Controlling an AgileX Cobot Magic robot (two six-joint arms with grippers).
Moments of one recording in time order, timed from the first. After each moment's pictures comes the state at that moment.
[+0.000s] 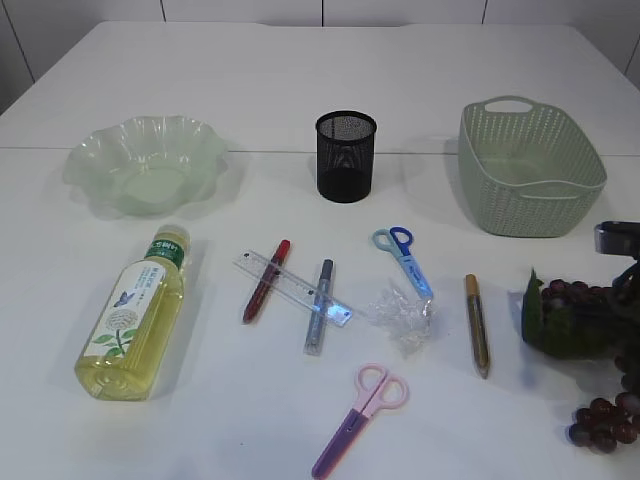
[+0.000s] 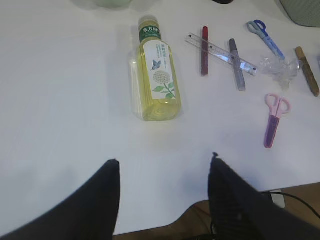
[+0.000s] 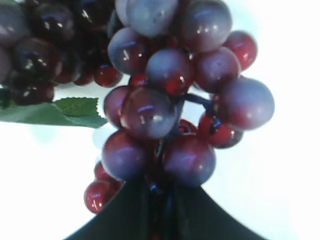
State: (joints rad) left arm -0.22 0.32 -0.69 -0.13 1.14 -0.15; right arm 0.07 1.74 -0.88 -0.14 0.86 0.44
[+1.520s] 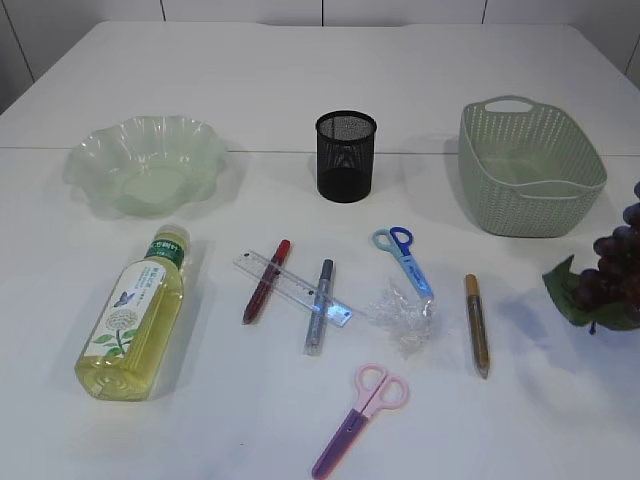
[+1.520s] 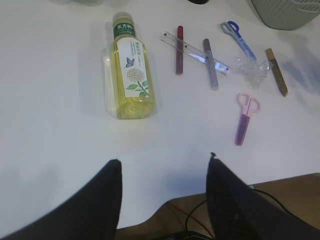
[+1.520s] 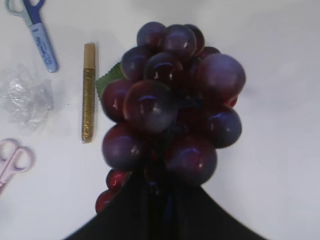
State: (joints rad) left arm -0.22 0.32 -0.69 -0.22 1.13 -0.15; right arm 0.07 1.25 -1.03 -0.05 1.04 0.21
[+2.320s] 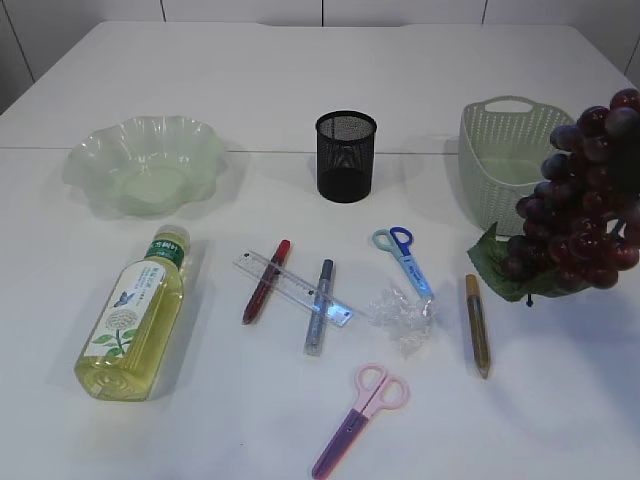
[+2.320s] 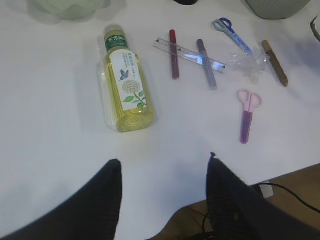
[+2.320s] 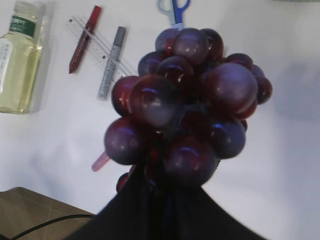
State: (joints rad) left arm -0.22 0.37 -0.69 -0.25 1.08 0.00; right arm 0.07 1.20 -1.15 0.36 1.14 -0.12
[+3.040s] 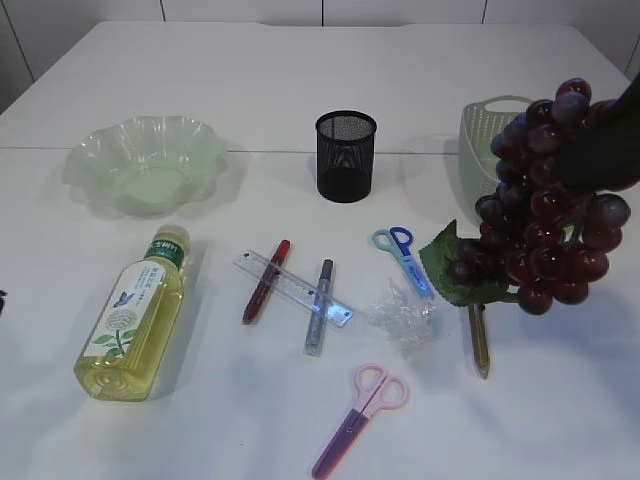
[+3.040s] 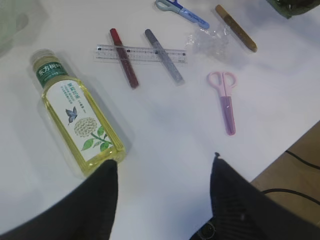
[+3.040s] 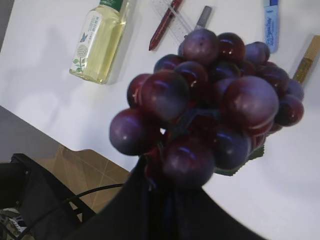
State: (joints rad) left arm -0.22 0.78 -0.69 -0.53 0.87 0.56; right arm 0.07 1.20 -1.16 0.62 1.24 -0.28
